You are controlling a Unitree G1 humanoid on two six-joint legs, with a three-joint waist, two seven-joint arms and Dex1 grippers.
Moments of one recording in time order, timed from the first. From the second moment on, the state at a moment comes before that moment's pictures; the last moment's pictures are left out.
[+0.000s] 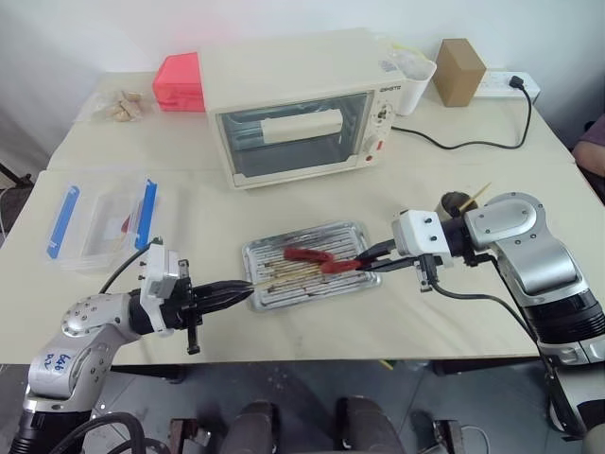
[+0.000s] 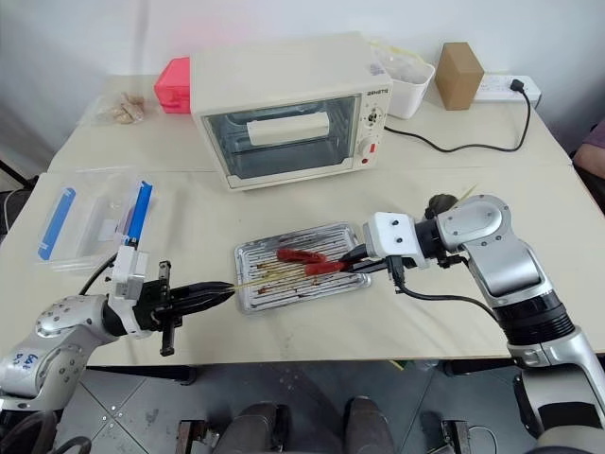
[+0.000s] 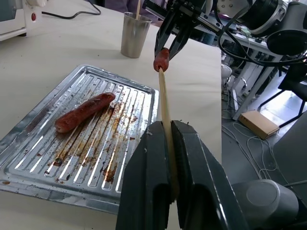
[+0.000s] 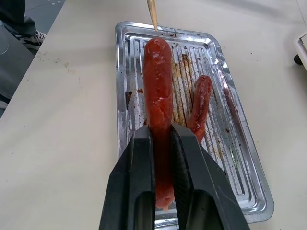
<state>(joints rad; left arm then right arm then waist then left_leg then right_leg) -0.04 0.68 0.18 -0.30 -0.70 0.40 -1.06 -0.68 -0.78 0.23 -0.02 0.22 0.11 1.41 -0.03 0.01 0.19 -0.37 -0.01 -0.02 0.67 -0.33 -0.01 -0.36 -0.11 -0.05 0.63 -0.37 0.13</state>
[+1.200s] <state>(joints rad) -0.28 0.59 -0.01 -0.14 -0.57 0.41 -1.11 -0.71 -0.79 0.29 -0.17 0.11 0.32 1.41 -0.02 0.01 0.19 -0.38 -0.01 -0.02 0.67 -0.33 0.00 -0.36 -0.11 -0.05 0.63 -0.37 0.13</state>
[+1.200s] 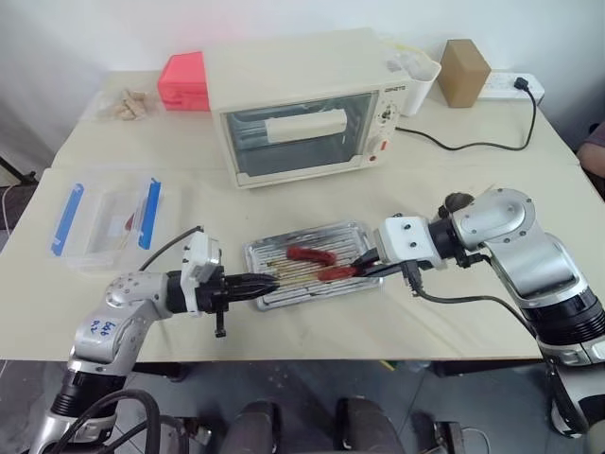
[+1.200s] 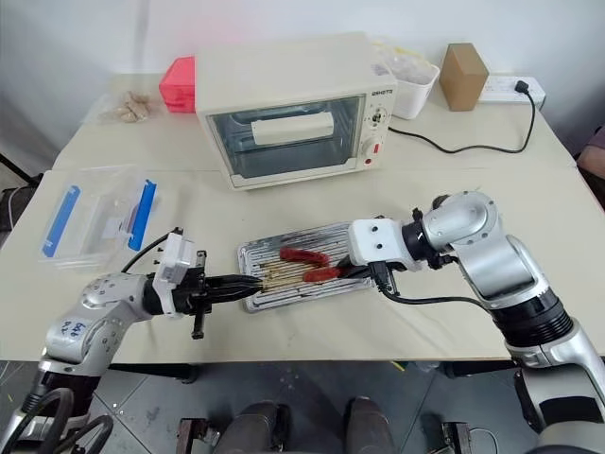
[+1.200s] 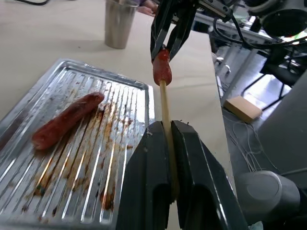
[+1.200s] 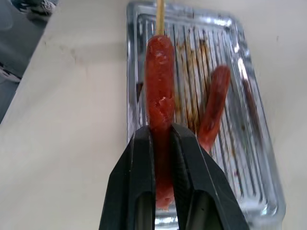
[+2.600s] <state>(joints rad) -0.33 0.51 -0.01 -0.07 -0.48 0.39 -1.17 -0.63 -0.85 0.21 -0.17 0.19 0.32 1.45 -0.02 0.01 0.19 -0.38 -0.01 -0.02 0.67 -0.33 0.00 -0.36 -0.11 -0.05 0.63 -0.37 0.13</state>
